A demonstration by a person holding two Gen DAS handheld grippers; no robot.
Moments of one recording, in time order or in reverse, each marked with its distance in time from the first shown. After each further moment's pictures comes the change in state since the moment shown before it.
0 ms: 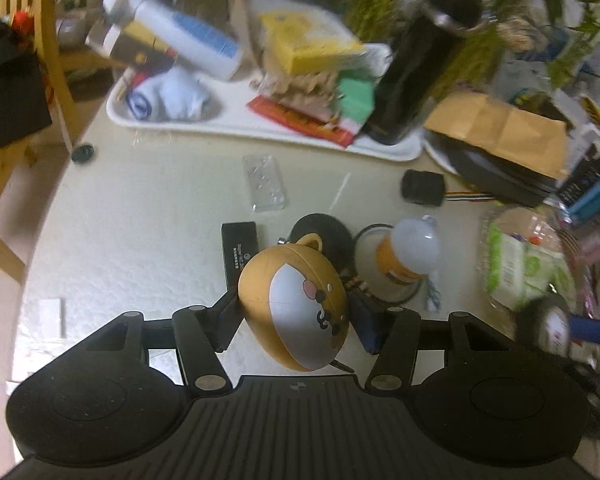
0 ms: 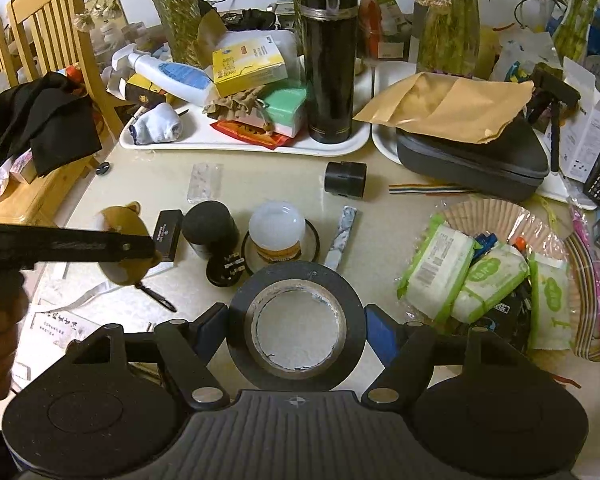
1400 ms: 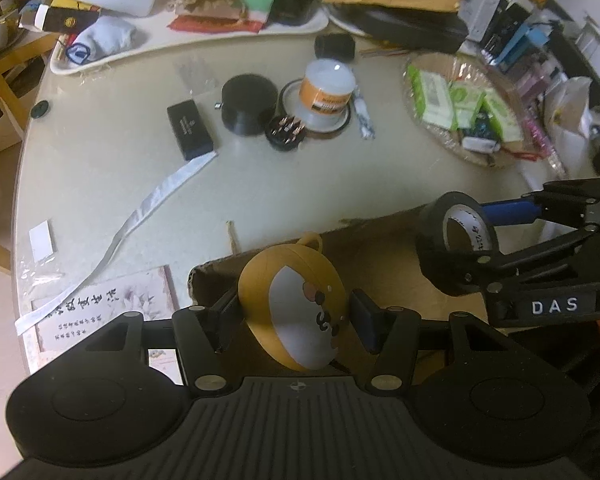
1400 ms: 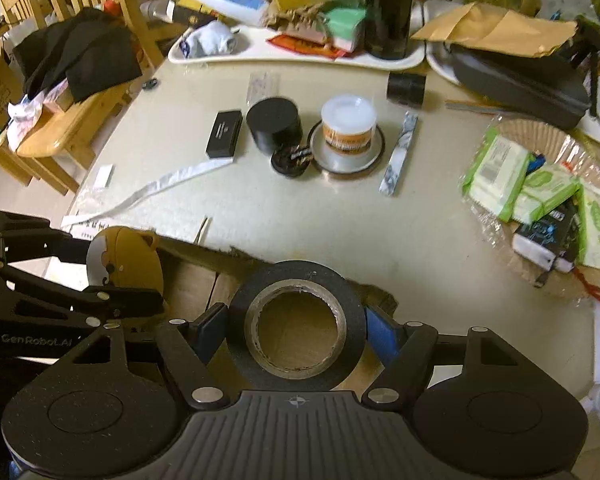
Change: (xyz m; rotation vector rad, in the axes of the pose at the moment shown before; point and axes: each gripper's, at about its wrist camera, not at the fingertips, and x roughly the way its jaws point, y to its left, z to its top) left arm -0.034 -0.008 -0.082 0.269 0.232 -0.095; right arm -0.001 0.043 -0.060 -0.036 0.183 0.083
